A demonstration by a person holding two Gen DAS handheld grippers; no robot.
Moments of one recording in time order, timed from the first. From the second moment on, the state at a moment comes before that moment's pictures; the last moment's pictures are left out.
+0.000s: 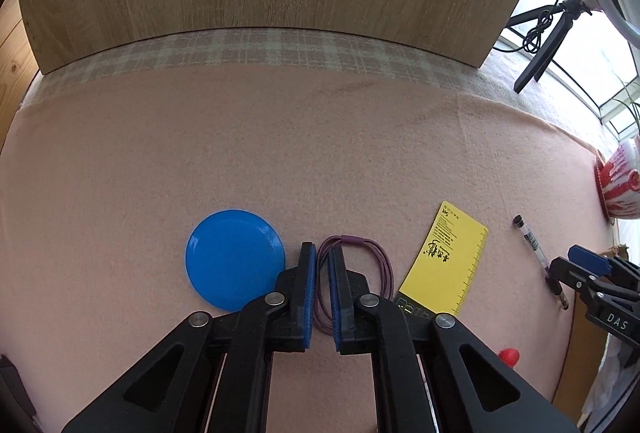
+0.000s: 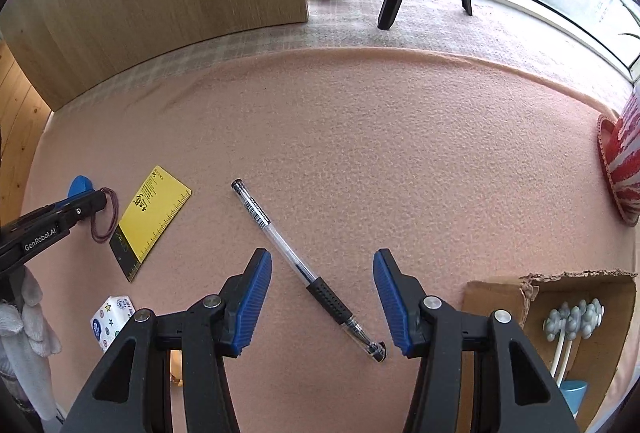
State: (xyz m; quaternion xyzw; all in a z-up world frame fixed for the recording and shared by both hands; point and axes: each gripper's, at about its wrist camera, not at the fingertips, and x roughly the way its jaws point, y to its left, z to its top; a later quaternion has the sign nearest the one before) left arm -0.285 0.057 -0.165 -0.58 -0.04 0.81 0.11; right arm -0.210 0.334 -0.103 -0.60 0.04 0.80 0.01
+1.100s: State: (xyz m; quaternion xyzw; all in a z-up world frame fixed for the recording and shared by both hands) left arm -0.172 0.022 -0.101 -0.52 -0.10 0.84 0.13; right arm -0.122 0.347 -0.086 -0.58 0.12 0.81 -0.03
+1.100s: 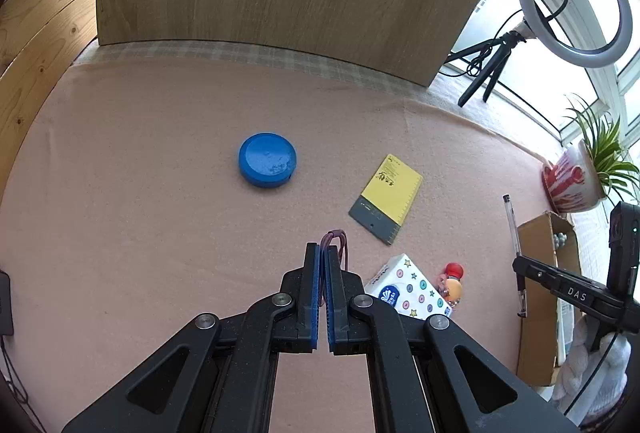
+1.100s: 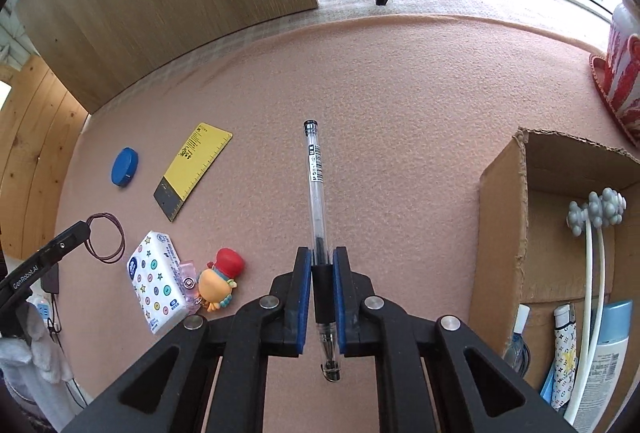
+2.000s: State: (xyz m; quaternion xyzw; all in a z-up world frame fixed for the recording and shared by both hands) left arm -0.080 0.272 -0.033 -0.49 -0.04 0.79 0.36; right arm 0.013 0.460 -0.020 -0.49 0.17 0.85 0.07
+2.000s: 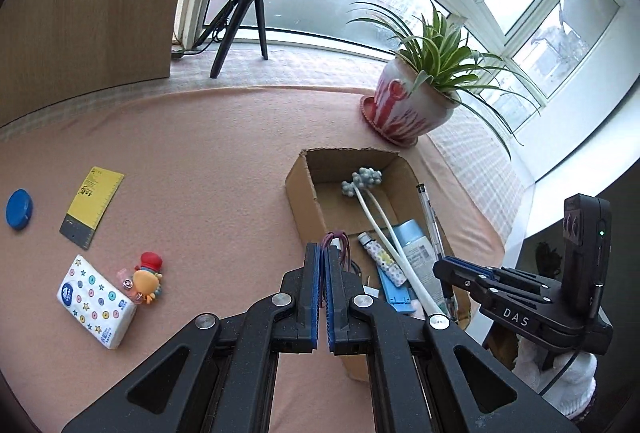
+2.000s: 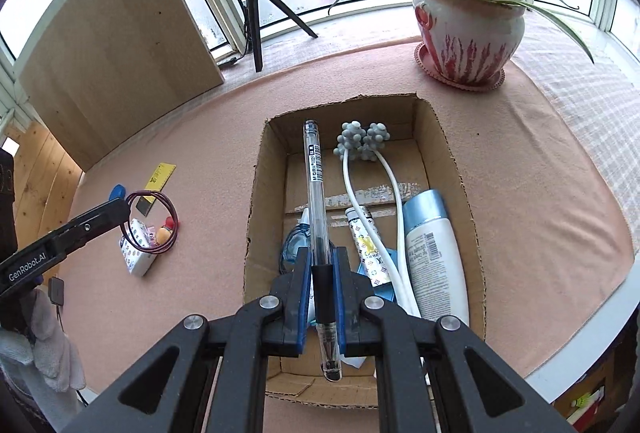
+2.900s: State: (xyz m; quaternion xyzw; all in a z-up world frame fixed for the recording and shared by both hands) left arm -0.060 0.321 -0.046 -0.51 -0.01 0.77 0.38; right arm 0.026 0.488 -0.028 -0.49 0.18 0.85 0.09
